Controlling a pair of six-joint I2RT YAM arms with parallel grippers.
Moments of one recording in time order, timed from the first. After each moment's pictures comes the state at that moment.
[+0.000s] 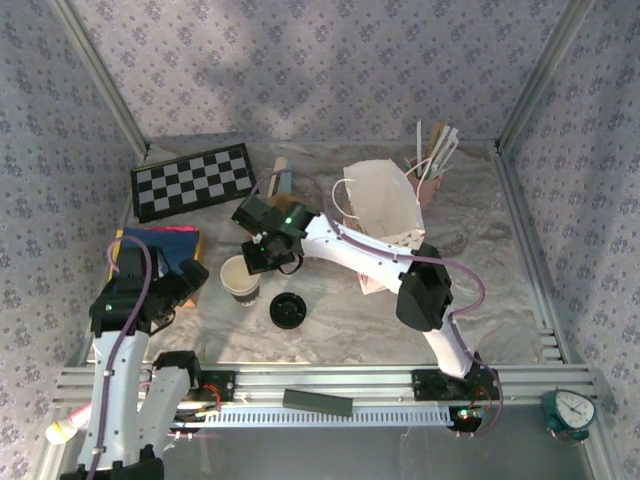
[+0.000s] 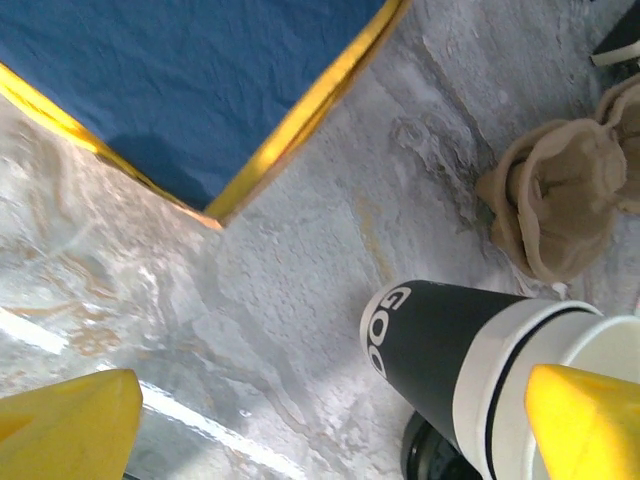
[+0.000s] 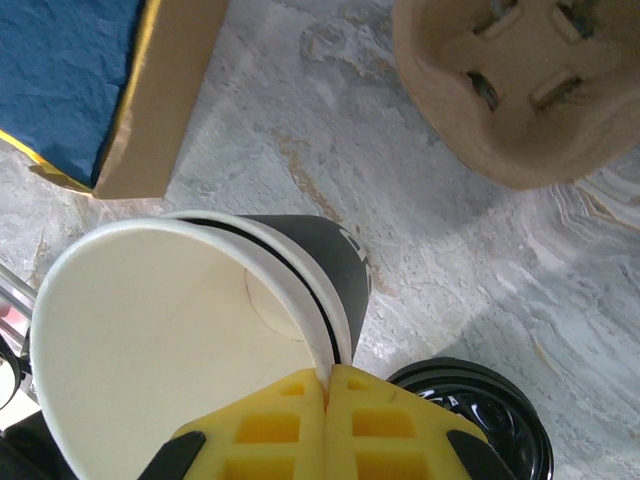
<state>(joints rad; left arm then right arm) 0.05 0.66 0.82 -1.17 0.12 -0.75 1.05 2.09 2.00 -1.00 -0.10 0.65</state>
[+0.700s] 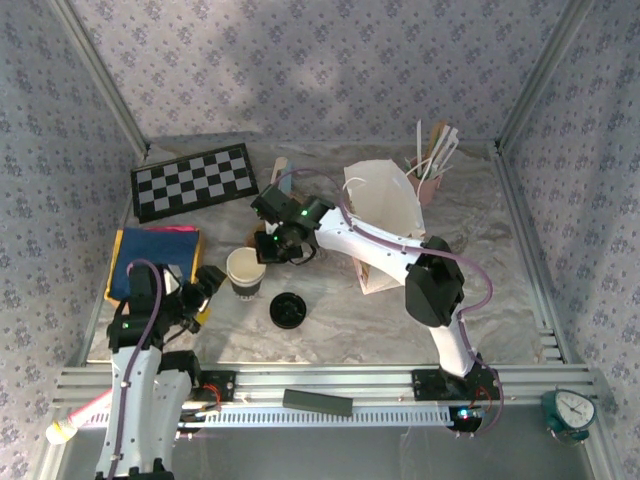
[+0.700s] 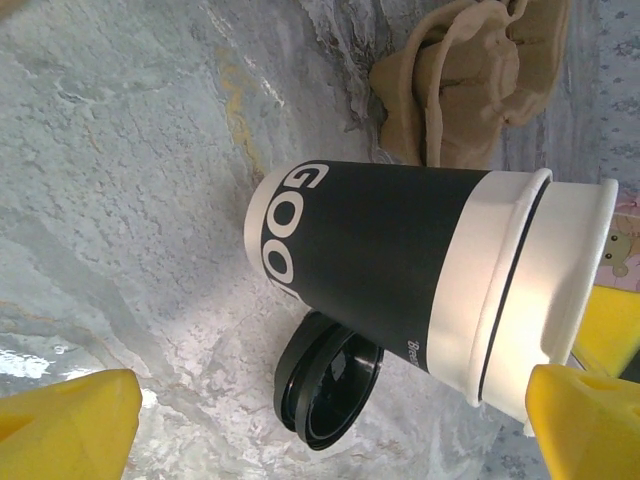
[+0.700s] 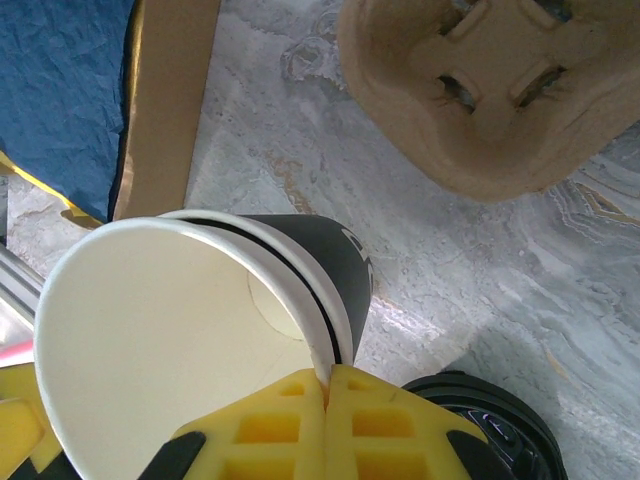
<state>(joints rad) 0.09 0.53 0.55 -0.95 0.50 -0.93 0.96 2.04 1.87 -0.86 -0.23 0.72</state>
